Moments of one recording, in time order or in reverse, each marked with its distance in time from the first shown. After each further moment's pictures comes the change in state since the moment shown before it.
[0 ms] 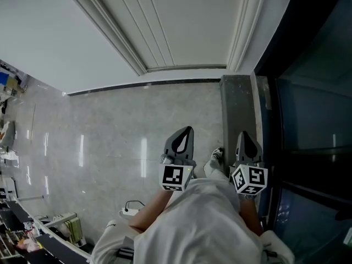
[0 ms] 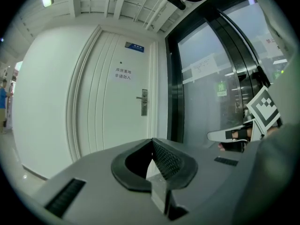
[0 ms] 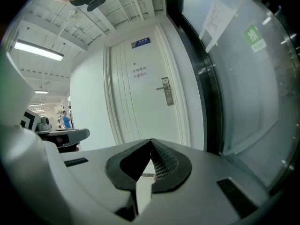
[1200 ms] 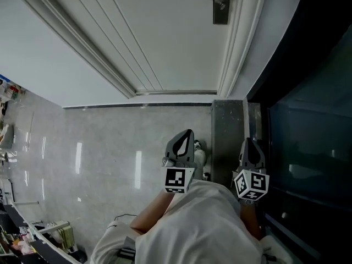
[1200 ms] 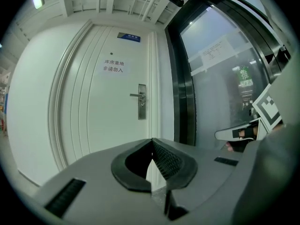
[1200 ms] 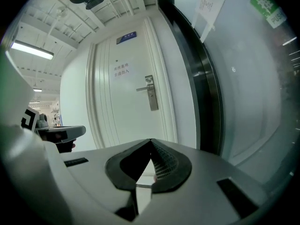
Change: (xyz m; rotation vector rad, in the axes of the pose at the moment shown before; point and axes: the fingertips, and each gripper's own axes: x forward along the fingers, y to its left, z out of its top) left arm 0.231 -0.025 0.038 0.019 -0.018 0.061; right arm 0.152 -0.172 0.073 -0.020 -0.008 -0.036
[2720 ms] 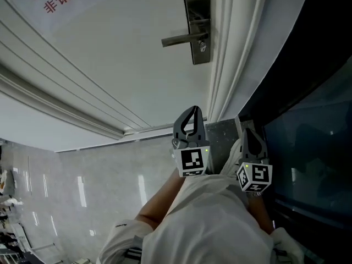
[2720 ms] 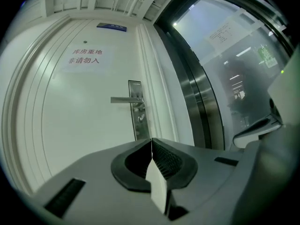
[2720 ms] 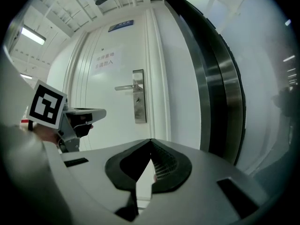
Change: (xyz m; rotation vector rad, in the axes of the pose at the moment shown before) left arm 0.297 0.044 0.105 0.169 -0.126 -0.078; right arm 0.210 -0.054 0.104 -0.084 -0.061 -0.112
